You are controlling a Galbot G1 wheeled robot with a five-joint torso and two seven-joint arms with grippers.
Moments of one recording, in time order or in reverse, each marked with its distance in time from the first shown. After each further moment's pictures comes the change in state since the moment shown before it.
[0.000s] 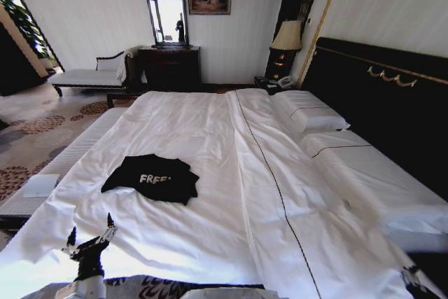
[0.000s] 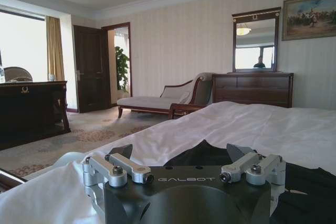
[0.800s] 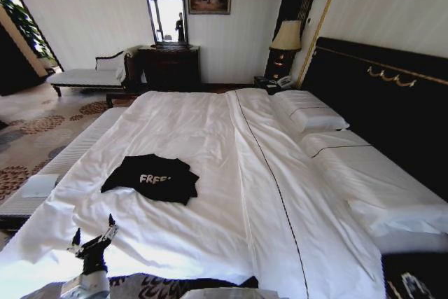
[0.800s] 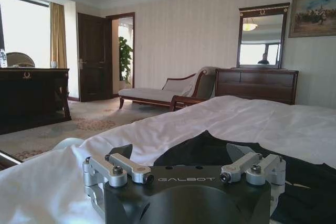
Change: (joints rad) left arm -0.047 0.029 0.006 0.060 -0.055 0.006 -0.004; right arm 0.019 -0.025 0.042 0.392 0.253 -0.176 -0.013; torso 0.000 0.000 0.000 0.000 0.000
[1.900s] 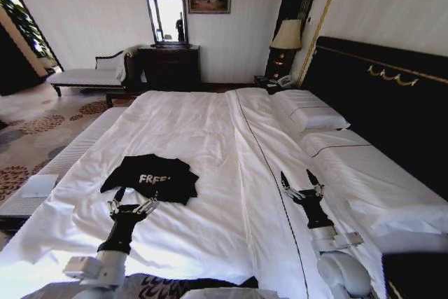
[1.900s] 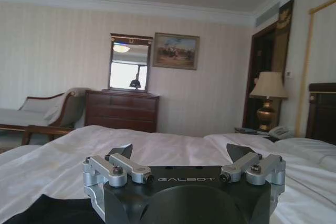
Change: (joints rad) left arm 0.056 0.078 0.154 -0.427 0.013 0.251 0.305; right arm 0.286 -0.060 -0.262 -0.090 -0.195 0.150 -1.056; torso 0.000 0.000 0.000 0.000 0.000
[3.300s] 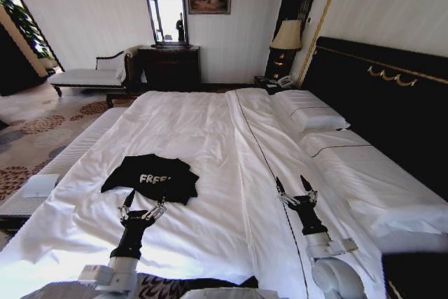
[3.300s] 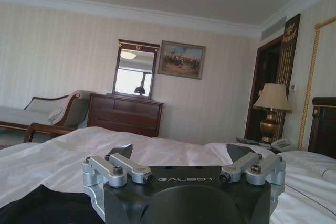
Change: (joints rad) left arm 0.038 -0.071 0.052 0.077 0.034 -0.151 0.009; right arm -0.008 0.098 0.000 -0.073 -0.069 0.137 -0.156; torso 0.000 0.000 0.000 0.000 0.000
